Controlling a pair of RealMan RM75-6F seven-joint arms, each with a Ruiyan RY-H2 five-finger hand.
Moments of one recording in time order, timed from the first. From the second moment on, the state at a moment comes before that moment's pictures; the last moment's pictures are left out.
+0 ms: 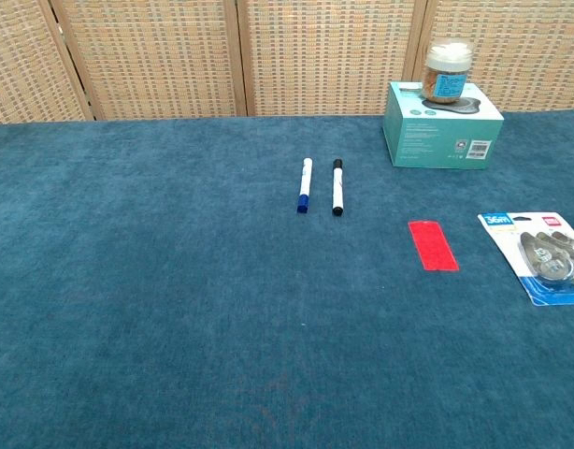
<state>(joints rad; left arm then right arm) -0.14 -1.16 -0.04 -1.60 1.52 1.46 -0.12 0.22 -1.28 0.07 -1.44 -1.43 1.51 0.01</state>
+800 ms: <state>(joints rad) -0.15 -1.16 -0.05 -1.61 1.49 1.43 -0.09 0.54 -1.31 0.16 -1.35 -1.43 1.04 0.04</state>
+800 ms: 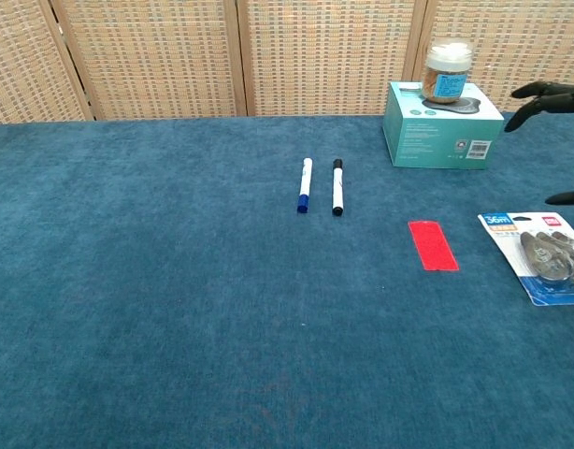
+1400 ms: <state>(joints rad) -0.16 -1.15 -0.05 -1.62 1.47 1.39 -0.09 0.77 -1.53 0.21 -1.08 -1.22 0.71 -0.14</state>
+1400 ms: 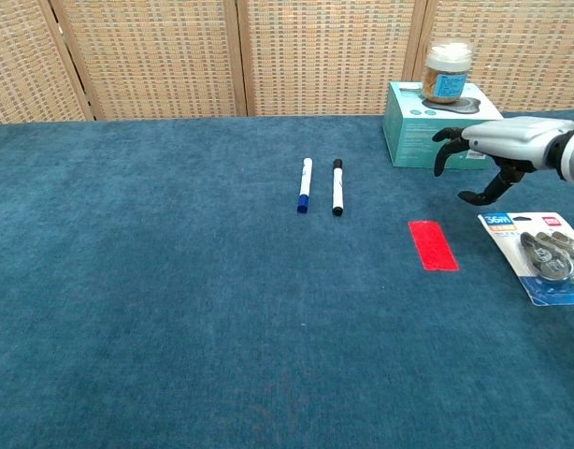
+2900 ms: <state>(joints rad) -0.17 -1.15 -0.04 -1.63 1.46 1.37 -0.08 0.84 -1.66 0.16 -0.95 -1.18 0.62 -0.12</state>
